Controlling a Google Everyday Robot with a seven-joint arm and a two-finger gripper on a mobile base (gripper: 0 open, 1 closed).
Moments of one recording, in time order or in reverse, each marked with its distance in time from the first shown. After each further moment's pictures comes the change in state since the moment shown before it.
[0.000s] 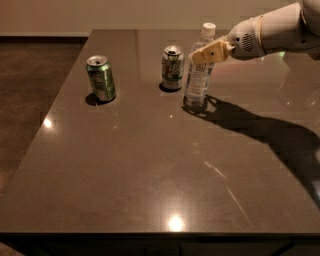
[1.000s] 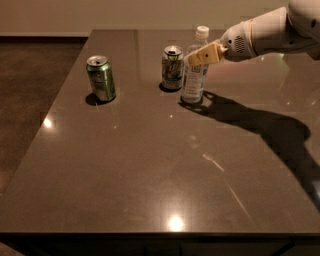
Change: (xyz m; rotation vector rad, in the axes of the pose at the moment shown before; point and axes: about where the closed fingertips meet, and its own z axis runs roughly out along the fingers) arm 0.009 -0.014 0.025 -0.019 0.037 0.036
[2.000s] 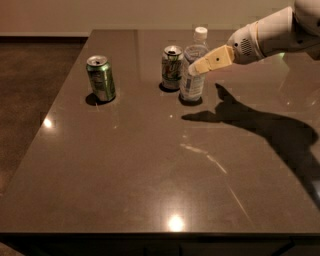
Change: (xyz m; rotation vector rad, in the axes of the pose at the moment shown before) arm 0.016 -0.006 -0.015 0.039 0.071 0.007
